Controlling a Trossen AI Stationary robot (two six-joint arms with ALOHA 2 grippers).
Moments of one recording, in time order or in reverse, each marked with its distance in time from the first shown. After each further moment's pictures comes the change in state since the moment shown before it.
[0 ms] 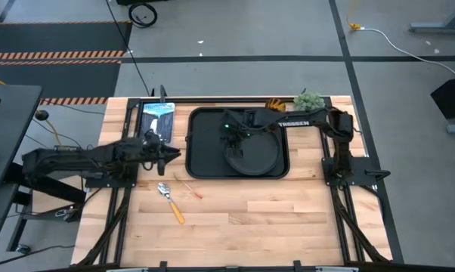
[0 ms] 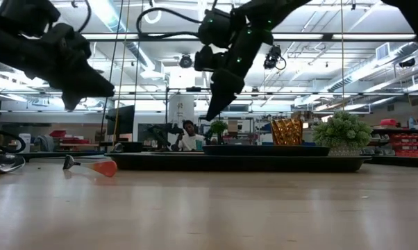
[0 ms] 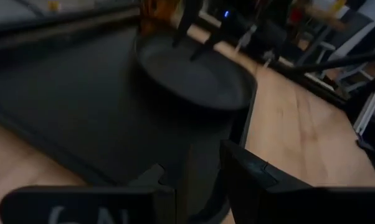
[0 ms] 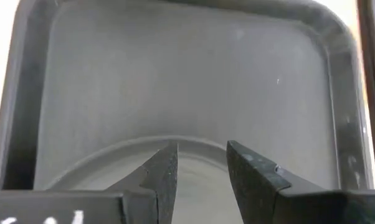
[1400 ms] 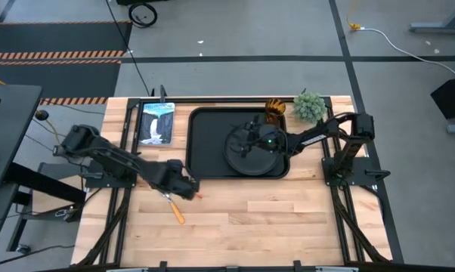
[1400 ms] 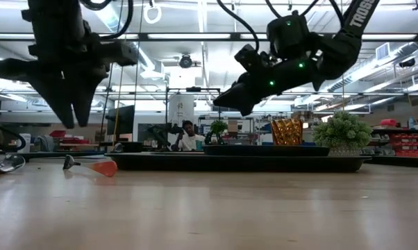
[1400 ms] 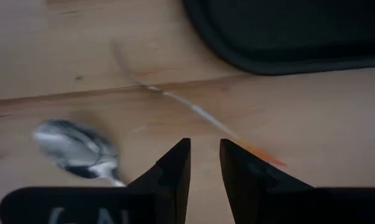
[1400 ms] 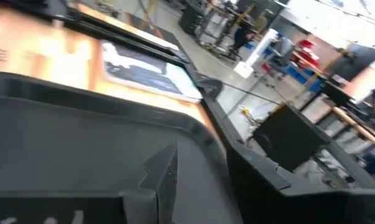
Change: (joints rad) left arm -0.485 1.098 0.835 -0.880 -0.124 -1.370; right arm 0.036 -0.195 -0.814 1.446 0.262 -0.212
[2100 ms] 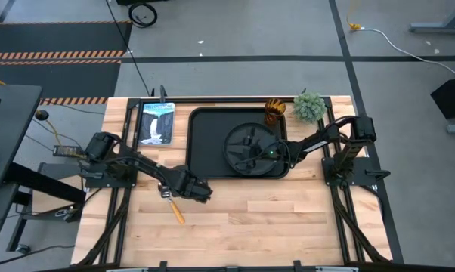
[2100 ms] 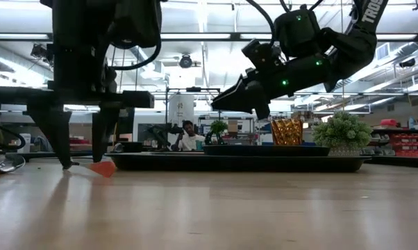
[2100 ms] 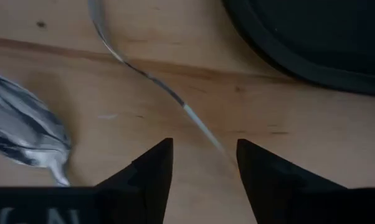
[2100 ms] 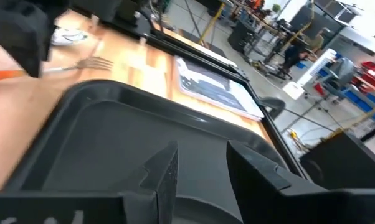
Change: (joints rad) left arm 0.038 0.243 0.073 0.058 0.064 -0.198; right arm 0.107 0.000 -0.049 -0.002 -0.124 0.006
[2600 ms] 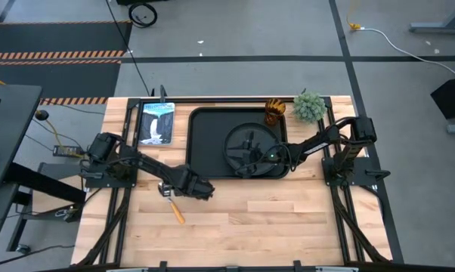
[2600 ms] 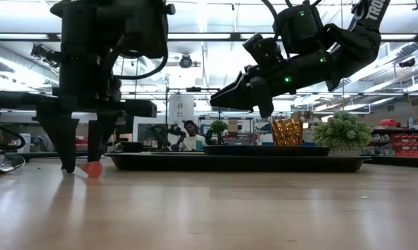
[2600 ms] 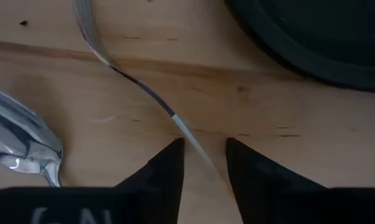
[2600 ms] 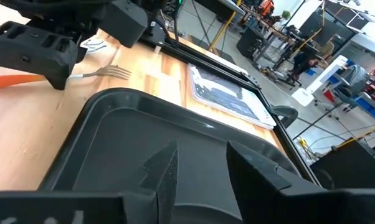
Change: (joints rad) left arm 0.008 0.034 -0.003 0.025 0.088 0.056; right arm 0.037 0.000 0.000 0.001 -0.011 0.004
